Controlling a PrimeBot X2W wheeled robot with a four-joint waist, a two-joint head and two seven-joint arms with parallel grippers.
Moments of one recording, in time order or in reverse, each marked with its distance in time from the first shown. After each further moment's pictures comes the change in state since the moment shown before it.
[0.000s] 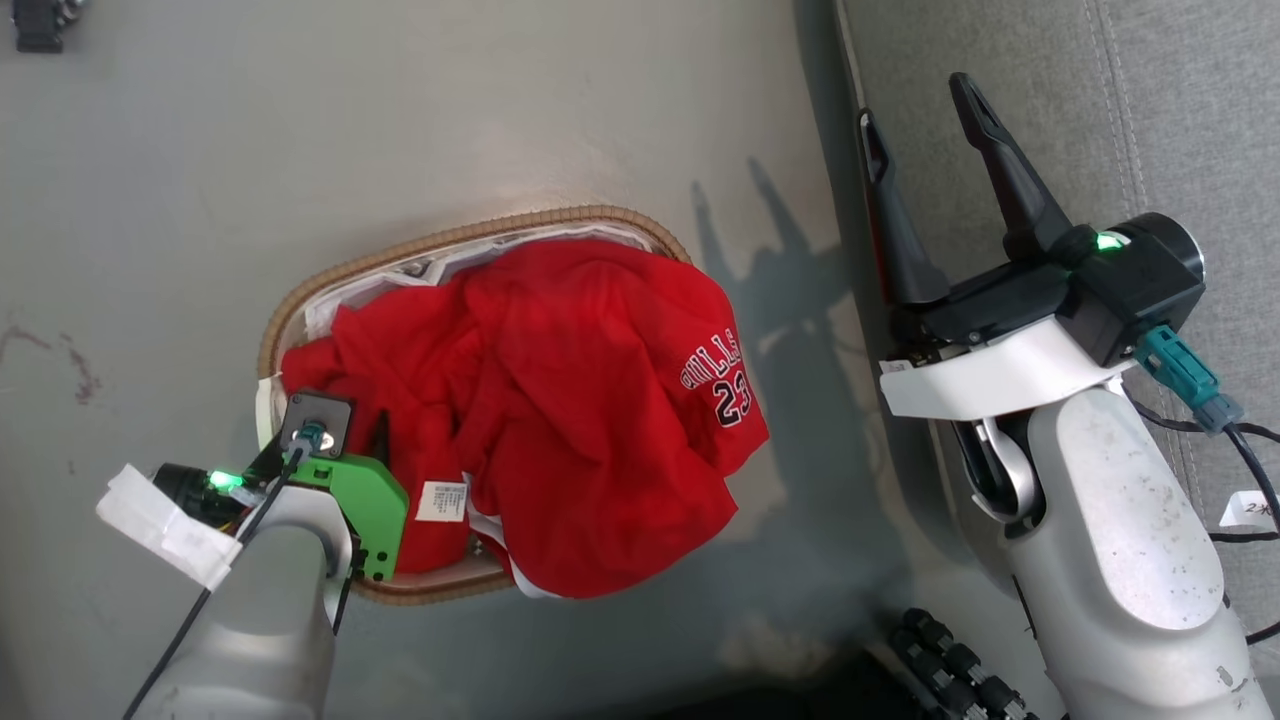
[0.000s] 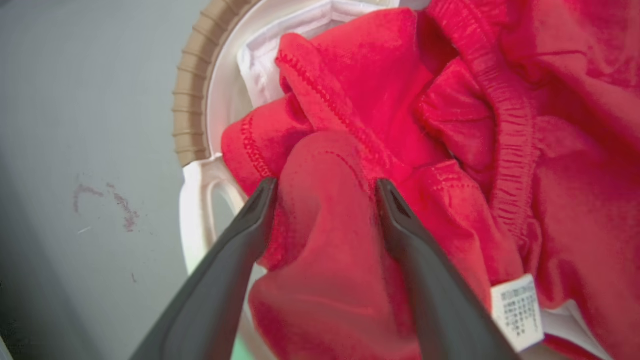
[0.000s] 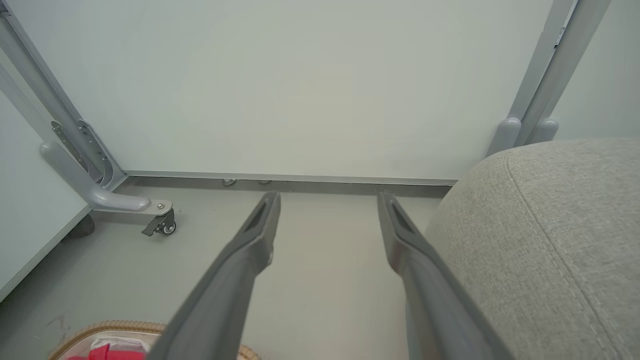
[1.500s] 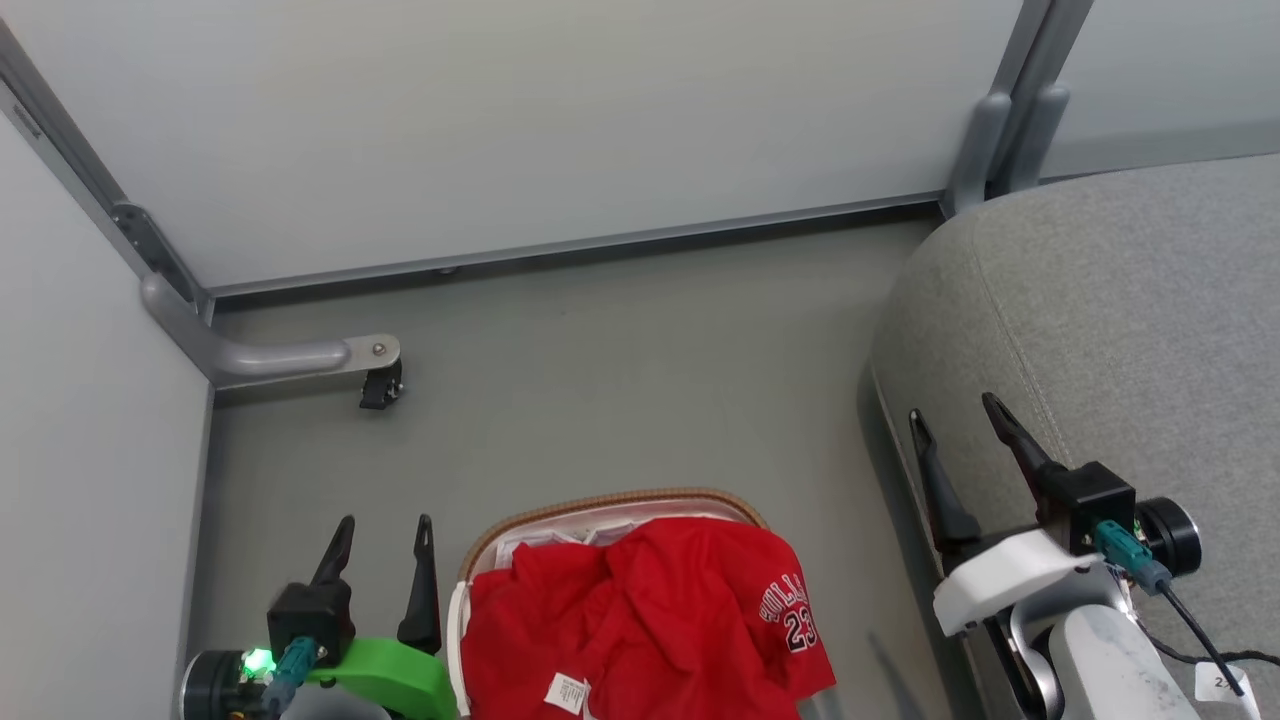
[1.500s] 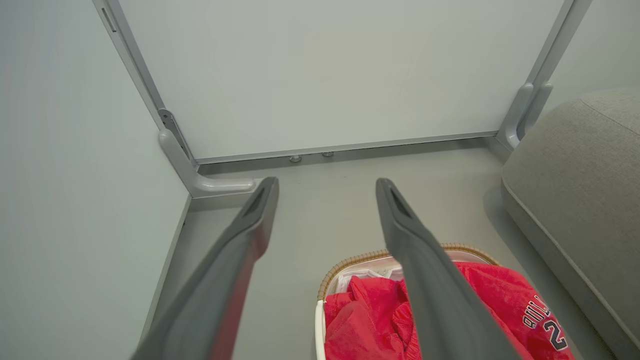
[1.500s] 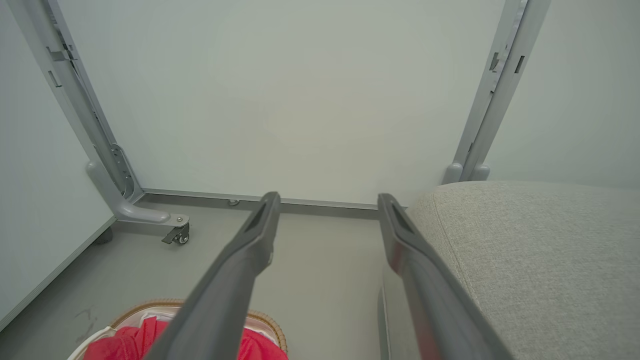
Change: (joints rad) left arm 0.634 -0.060 0.124 -0.820 -0.130 -0.008 -0.014; right arm 0.331 0.000 -0.124 0.251 -0.093 0.000 0.000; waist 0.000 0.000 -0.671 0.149
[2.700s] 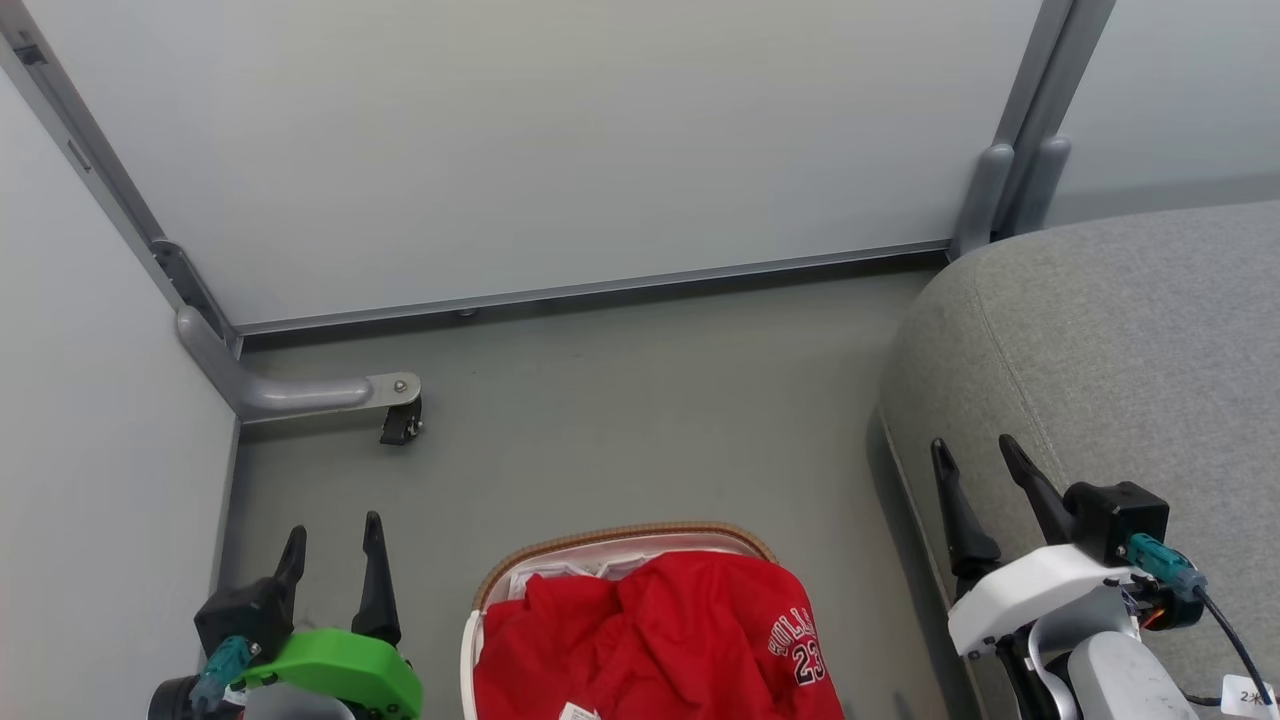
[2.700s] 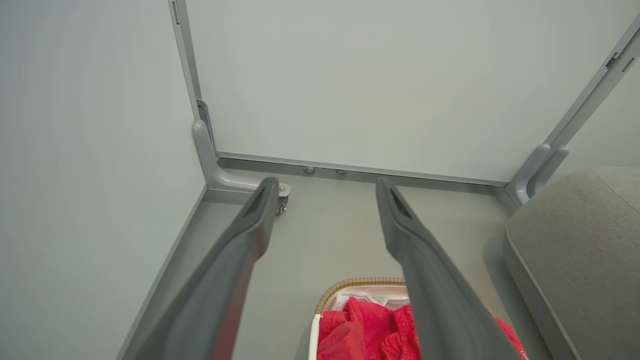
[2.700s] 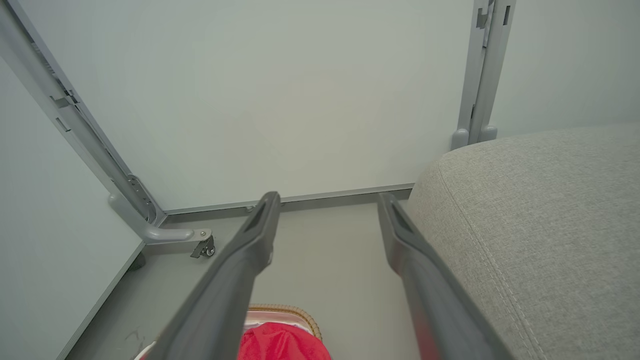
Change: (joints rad) left arm -0.002 0.005 0.048 -0.028 -0.167 0.024 0.061; right arm 0.022 0.002 -0.019 0.035 0.193 0.000 0.059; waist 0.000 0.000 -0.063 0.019
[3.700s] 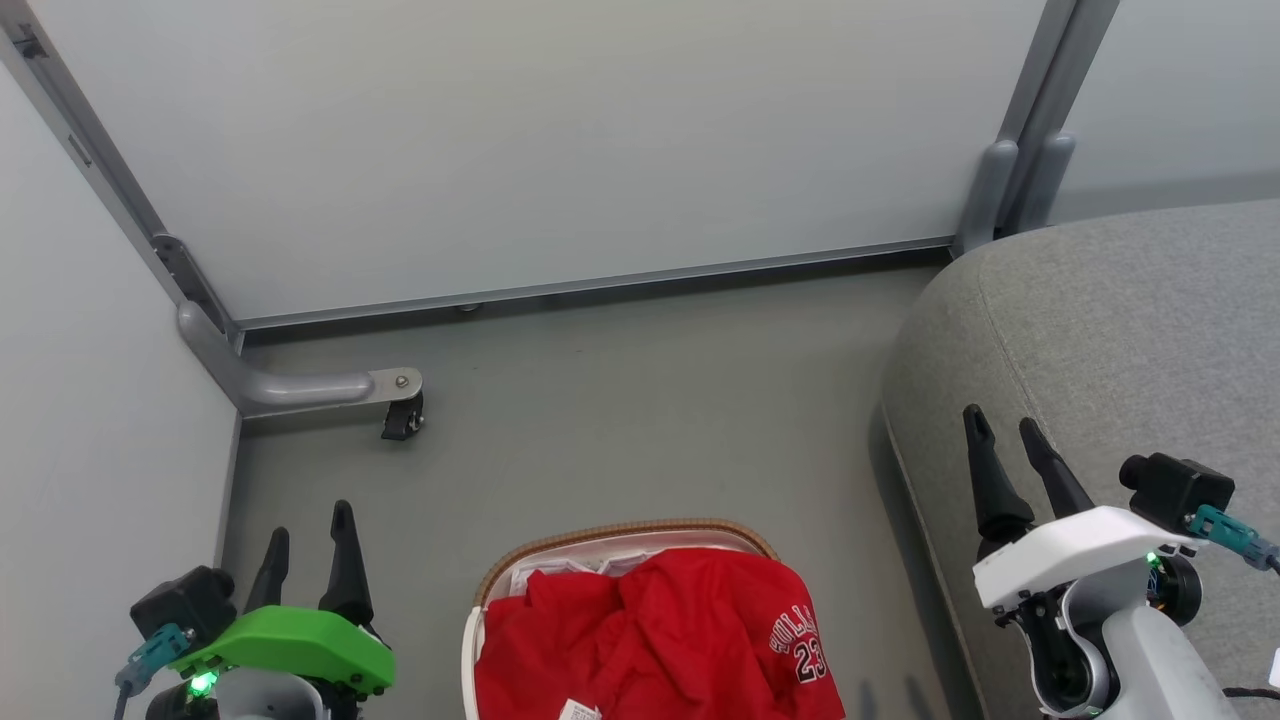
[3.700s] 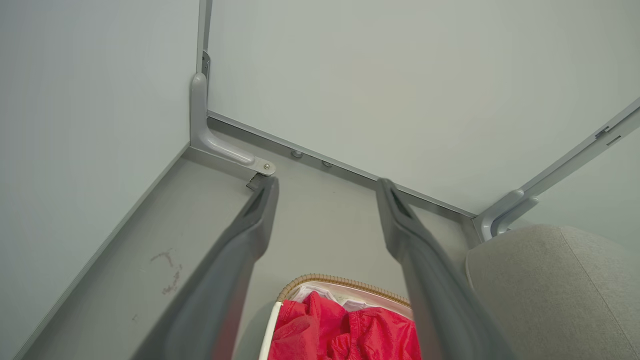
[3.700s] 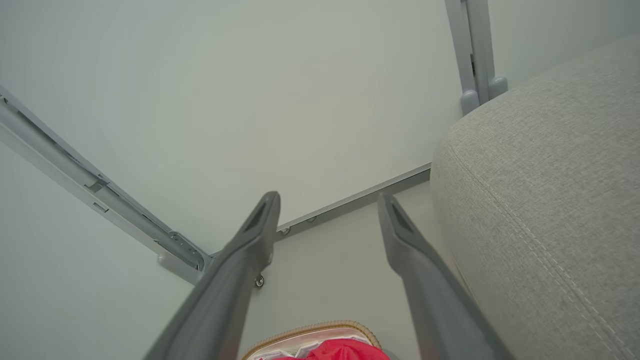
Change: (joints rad) left arm -0.036 0.014 0.036 0.019 -0.280 -0.028 0.073; right arm -0.037 -0.023 -0.011 -0.010 0.347 0.000 0.072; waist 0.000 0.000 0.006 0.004
